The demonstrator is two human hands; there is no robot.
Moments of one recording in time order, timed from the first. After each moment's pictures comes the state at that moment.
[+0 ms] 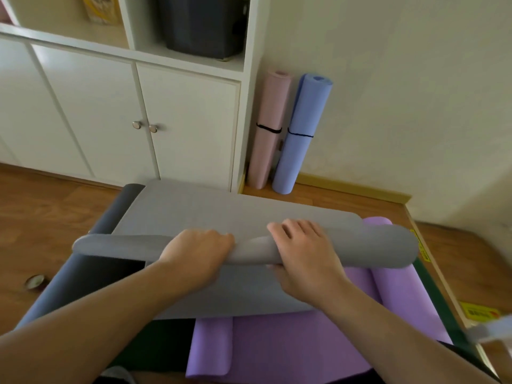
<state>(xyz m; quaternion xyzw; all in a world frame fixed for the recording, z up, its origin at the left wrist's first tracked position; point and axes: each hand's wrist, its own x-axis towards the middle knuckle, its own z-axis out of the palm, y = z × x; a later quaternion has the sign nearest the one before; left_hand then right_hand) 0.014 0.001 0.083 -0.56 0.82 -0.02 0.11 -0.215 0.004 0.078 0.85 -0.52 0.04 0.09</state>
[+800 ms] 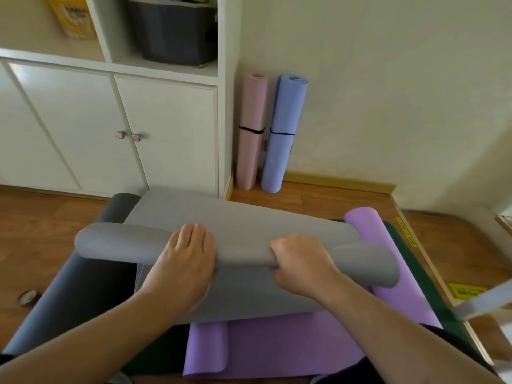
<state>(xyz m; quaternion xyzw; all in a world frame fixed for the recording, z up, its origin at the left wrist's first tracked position) 0.008 0.038 0.054 -0.53 0.83 -0.16 -0.08 -0.238 0.022 0.085 0.83 -0.55 -0.02 0.01</state>
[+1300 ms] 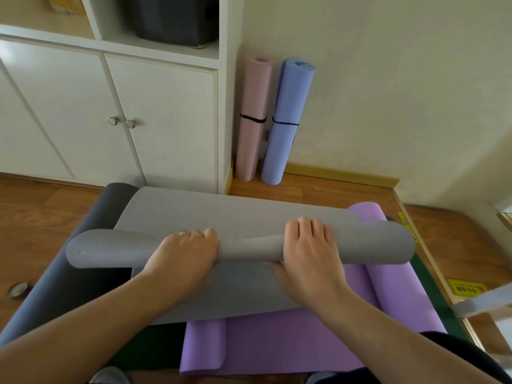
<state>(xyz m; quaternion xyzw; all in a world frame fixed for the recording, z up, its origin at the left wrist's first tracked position) 0.008 0.004 0.043 -0.54 0.84 -0.09 -0.01 -0.240 0.020 0.052 0.77 -0.61 0.09 0.18</state>
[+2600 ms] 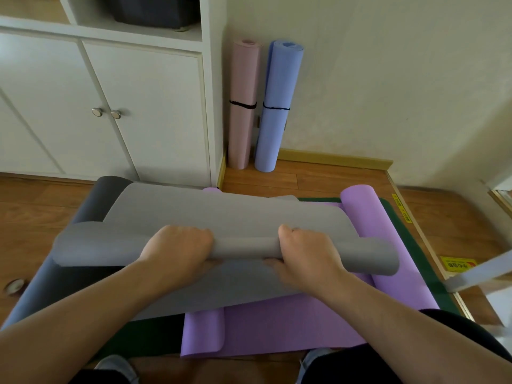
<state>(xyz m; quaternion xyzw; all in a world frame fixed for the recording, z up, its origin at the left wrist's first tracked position) -0.006 0.010 0.062 -0.53 0.84 -0.06 0.11 -0.256 0.030 0.055 0.78 -0.62 -0.03 -0.01</state>
